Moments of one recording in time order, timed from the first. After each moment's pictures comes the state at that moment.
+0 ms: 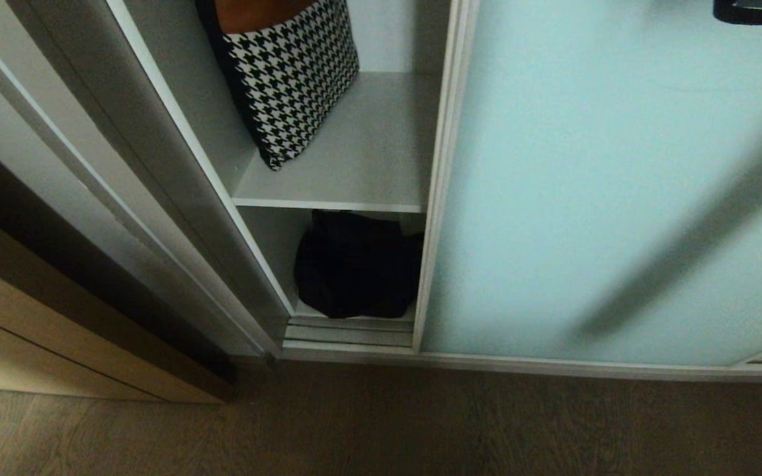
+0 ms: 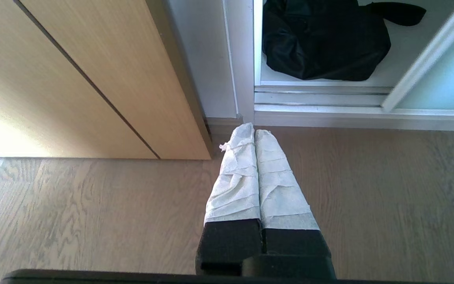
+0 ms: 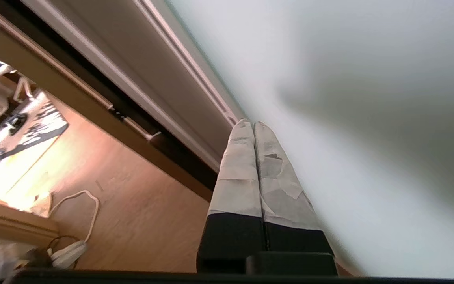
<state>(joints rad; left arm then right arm) 0.02 0.00 0.00 0.00 -0.01 0.08 0.60 1.49 -1.90 0.28 0.17 0.23</state>
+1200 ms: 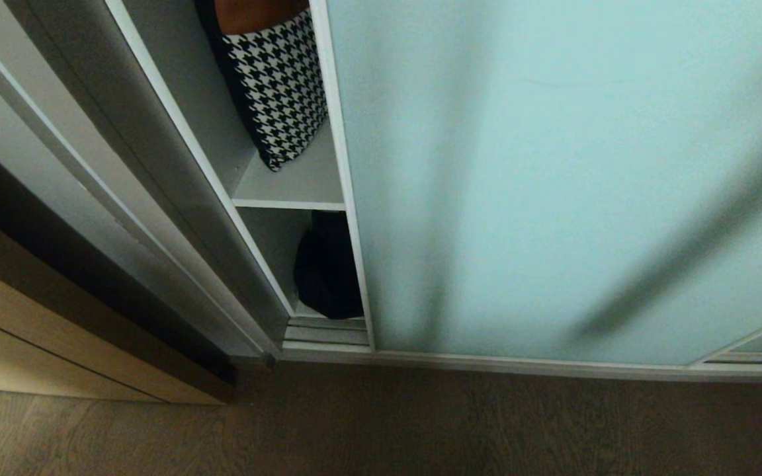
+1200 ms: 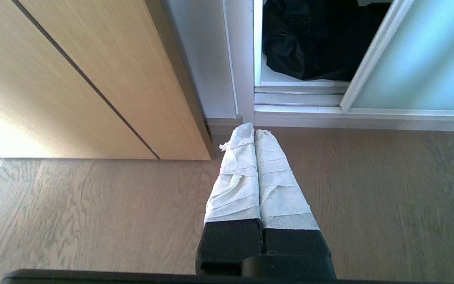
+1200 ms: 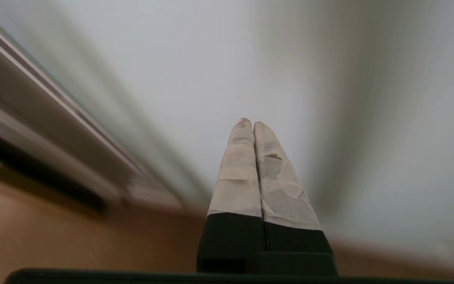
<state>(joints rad) 0.02 0.00 0.00 0.00 -0.01 0.08 -0.04 0.76 -1.25 0.34 0.22 0.17</state>
